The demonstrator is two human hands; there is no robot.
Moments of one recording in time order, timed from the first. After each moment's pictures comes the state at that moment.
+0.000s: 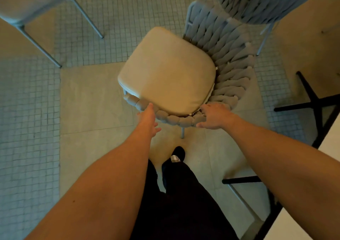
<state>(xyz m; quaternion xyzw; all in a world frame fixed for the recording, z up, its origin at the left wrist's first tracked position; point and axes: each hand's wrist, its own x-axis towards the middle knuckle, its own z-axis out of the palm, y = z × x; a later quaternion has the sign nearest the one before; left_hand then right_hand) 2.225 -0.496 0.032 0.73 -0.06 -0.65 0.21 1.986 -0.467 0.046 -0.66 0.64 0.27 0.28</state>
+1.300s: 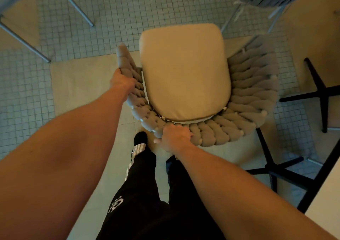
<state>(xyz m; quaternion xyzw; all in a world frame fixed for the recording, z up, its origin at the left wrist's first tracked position) 2.291 -0.666 0.003 0.79 -0.39 -0.47 0.12 2.158 -0.487 0.026 -0.57 0.66 0.28 0.41</state>
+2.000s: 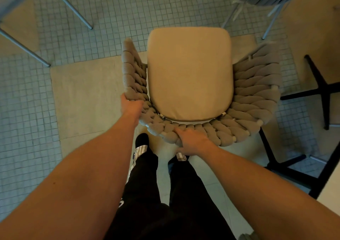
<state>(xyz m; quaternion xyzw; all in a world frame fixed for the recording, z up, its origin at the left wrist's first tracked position) 2.285 -0.603 -0.030 0.78 -0.25 -0.54 0.21 2.095 -0.469 -0.008 -0.65 0.57 0.24 0.44</state>
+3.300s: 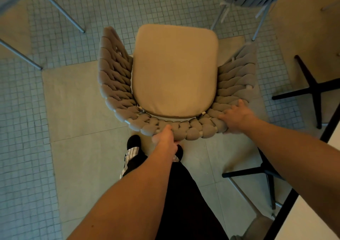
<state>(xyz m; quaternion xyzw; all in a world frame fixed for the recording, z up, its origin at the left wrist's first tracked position) 2.135 -0.464 -0.028 0.74 0.11 -0.61 0.24 1.898 -0.466 0.012 -0.67 0.52 0.49 0.18</state>
